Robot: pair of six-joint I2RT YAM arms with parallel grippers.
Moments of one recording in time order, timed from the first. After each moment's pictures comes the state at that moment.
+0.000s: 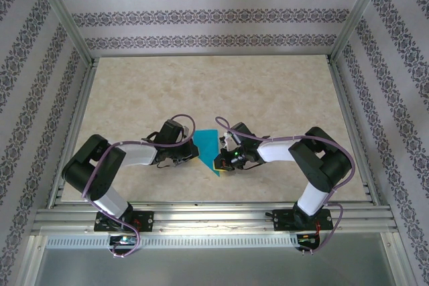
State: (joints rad) left arm -0.51 1.61 0.59 0.09 0.43 -0.90; right arm 0.68 1.71 0.68 -0.02 -0.66 0.75
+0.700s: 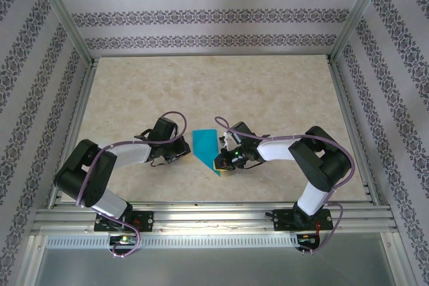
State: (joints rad) left arm -0.44 1.52 0.62 -0.09 0.33 -0.89; right arm 0.67 1.71 0.70 -0.06 -0.67 0.70
